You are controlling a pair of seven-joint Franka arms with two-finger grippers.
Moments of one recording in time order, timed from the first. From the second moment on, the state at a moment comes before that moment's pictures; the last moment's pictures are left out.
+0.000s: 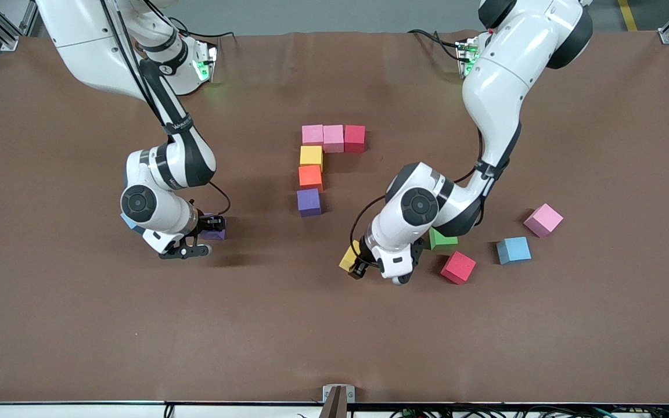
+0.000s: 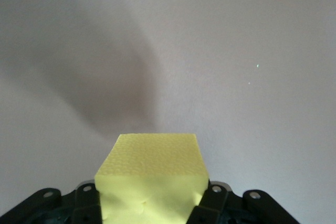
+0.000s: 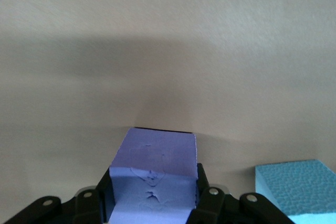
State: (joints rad) left arm -0.40 0.86 -0.27 -1.29 0.00 2.36 -1.64; right arm 0.30 0.49 -0.03 -1.94 0.12 2.31 0.10
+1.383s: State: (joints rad) left arm -0.27 0.60 -0.27 -1.55 0.00 2.29 -2.19; right arm 0.62 0.76 -0.02 -1.45 0.12 2.18 0.47
